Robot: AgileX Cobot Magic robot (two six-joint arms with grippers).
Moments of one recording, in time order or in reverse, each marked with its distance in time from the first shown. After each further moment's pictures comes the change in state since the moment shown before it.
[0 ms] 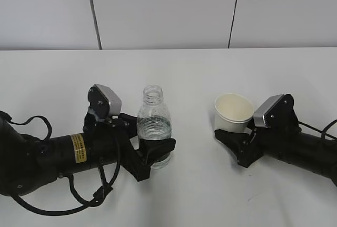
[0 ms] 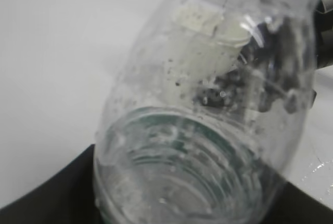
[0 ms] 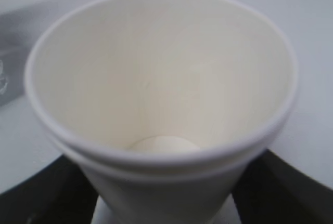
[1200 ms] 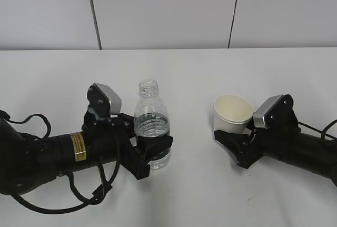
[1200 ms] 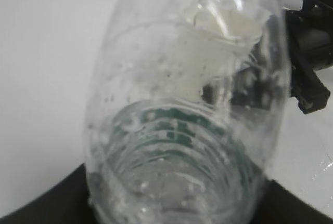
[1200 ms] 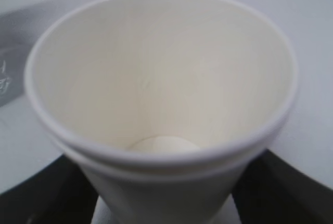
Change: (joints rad) left arm 0.000 -0.010 0.000 -0.020 0.026 0.017; right arm 0.000 0.002 0.000 -0.015 0.000 0.000
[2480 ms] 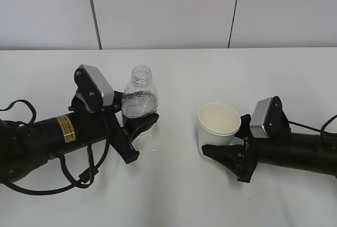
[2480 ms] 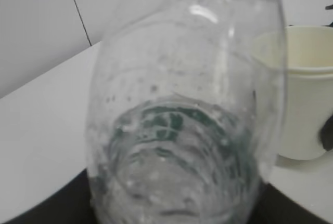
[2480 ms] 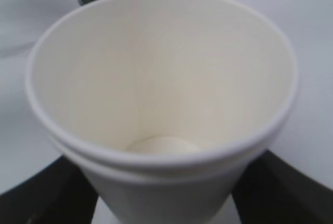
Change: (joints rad) left arm 0.054 -0.073 0.000 -0.071 0.004 0.337; right arm 0.008 -0.034 -0.024 -0.305 0.000 0.088
